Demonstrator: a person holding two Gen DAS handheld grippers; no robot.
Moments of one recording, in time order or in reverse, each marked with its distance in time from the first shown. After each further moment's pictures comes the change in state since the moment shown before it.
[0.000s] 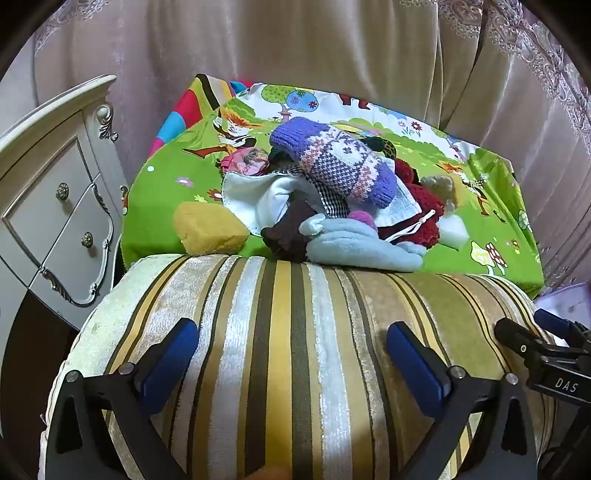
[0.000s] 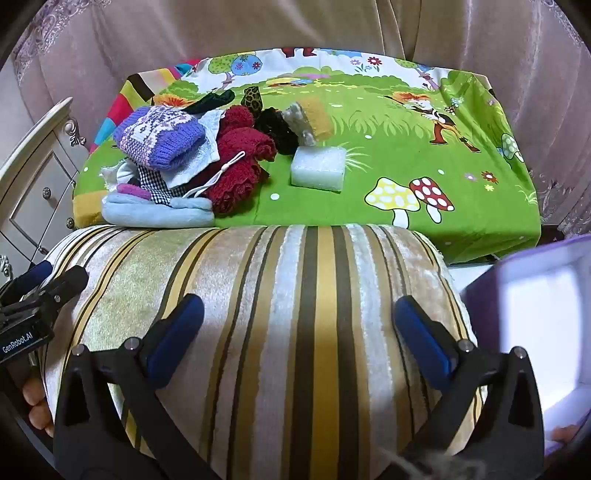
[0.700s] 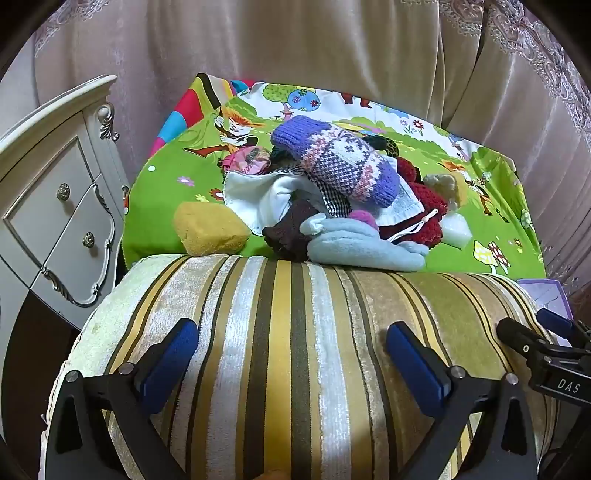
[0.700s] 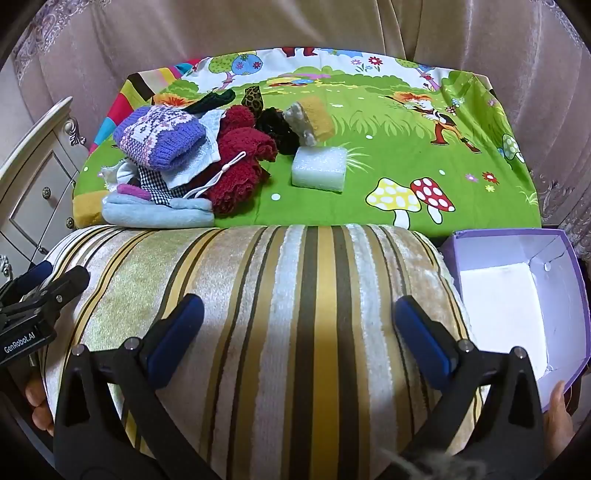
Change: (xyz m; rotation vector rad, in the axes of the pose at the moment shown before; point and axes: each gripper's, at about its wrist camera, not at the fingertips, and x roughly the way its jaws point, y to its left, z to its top) left arm 0.002 0.003 0.001 -0.005 0.010 0.000; right arm 0.001 0.001 0.001 -0.003 0.005 -0.003
